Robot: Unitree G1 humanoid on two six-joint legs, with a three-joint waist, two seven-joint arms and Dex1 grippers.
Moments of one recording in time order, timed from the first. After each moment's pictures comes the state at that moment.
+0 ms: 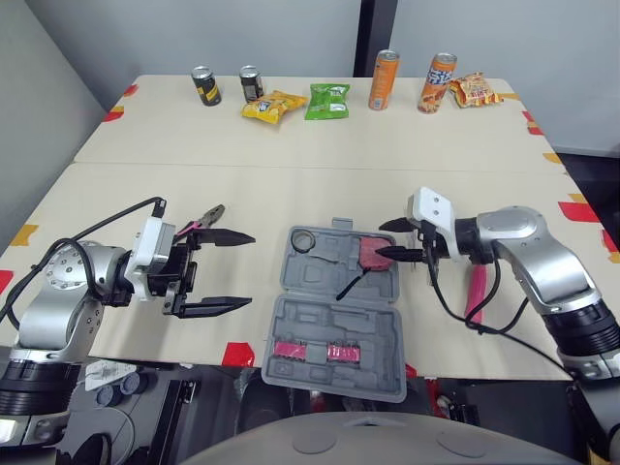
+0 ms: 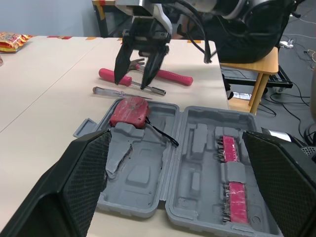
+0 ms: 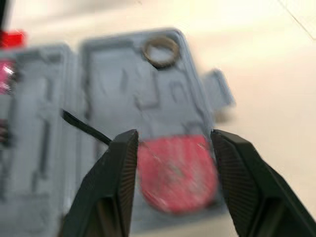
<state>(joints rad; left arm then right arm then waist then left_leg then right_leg) -0.02 0.78 0.18 -0.17 -0.63 0.09 -1.49 -0.31 -0.64 0.14 -0.17 0.22 0.45 1.14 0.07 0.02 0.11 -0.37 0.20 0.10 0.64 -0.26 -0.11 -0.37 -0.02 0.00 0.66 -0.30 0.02</state>
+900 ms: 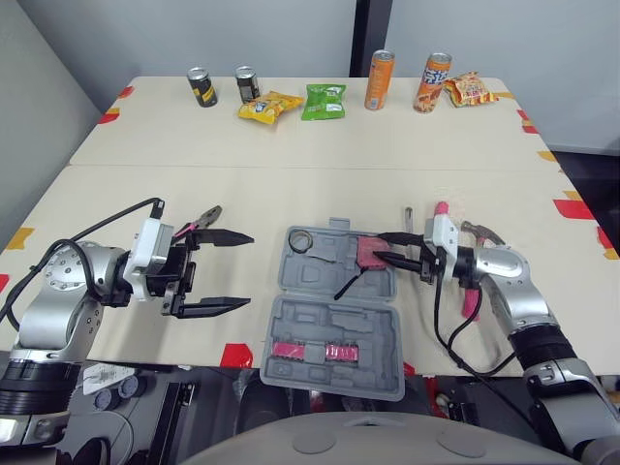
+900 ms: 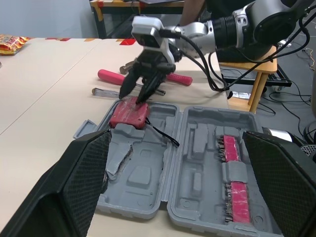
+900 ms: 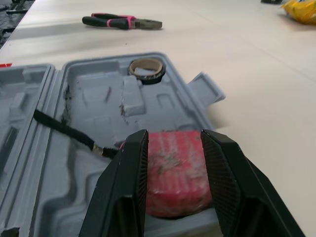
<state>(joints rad) -0.02 0.78 0.18 -0.15 -0.63 0.07 -1.50 -0.27 -0.45 0.08 0.43 0.26 -0.26 1.21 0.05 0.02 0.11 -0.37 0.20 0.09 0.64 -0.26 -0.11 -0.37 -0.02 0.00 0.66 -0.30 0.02</state>
